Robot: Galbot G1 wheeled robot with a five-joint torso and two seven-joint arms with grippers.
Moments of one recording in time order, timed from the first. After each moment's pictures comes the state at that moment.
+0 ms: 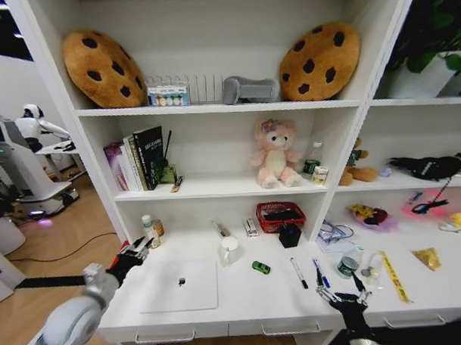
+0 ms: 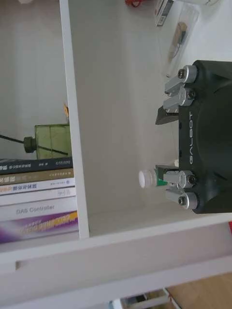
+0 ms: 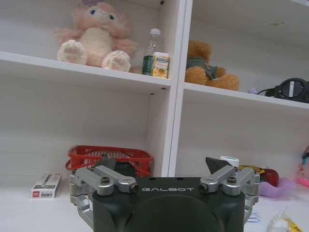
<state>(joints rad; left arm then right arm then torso) 1.54 -0.75 -0.65 -2.06 -0.73 0.16 -0.04 -1.86 1.50 0.80 2.06 0.12 0.33 0.02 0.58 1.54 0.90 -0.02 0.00</state>
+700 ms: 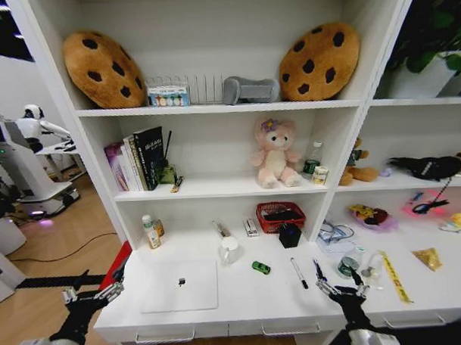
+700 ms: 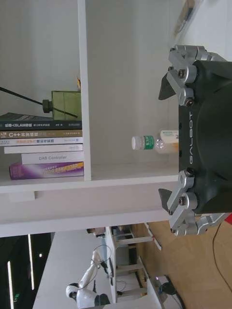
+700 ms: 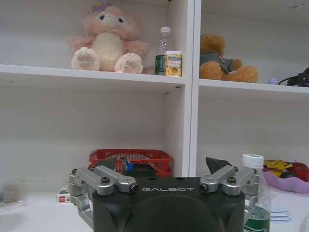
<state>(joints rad) 2.02 -1.37 -0.97 -2.40 -0.43 0.11 0.04 -1.86 1.39 0.76 2.06 0.26 0.30 0.03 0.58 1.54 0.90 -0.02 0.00</state>
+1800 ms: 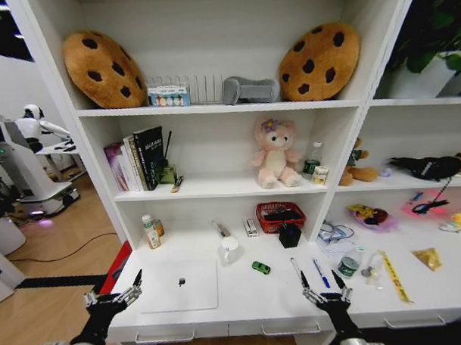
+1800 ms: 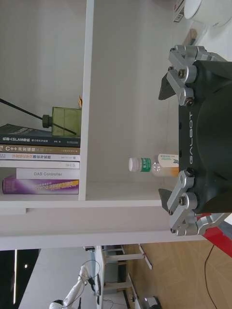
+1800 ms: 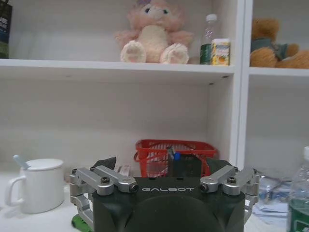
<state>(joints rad) 2.01 -1.38 -0.89 -2.44 -0.44 0.14 0.02 -1.87 1.38 0.73 2.06 0.25 0.29 -0.13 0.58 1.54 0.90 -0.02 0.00</state>
